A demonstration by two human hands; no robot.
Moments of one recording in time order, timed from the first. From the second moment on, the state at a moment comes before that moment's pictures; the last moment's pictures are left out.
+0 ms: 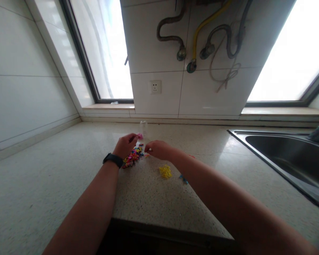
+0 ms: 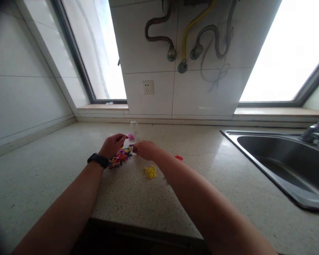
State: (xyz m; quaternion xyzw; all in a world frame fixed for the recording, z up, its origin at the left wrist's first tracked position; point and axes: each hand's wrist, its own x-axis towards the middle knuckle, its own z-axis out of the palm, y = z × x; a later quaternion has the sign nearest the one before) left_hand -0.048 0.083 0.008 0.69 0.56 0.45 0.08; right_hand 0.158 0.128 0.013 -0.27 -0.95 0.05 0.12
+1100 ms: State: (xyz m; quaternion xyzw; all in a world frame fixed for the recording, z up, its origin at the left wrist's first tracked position) left_hand -0.038 0.078 0.002 0.73 0.57 0.37 0.09; right_hand 0.350 0.067 0.041 -0.30 -0.65 0.41 0.57
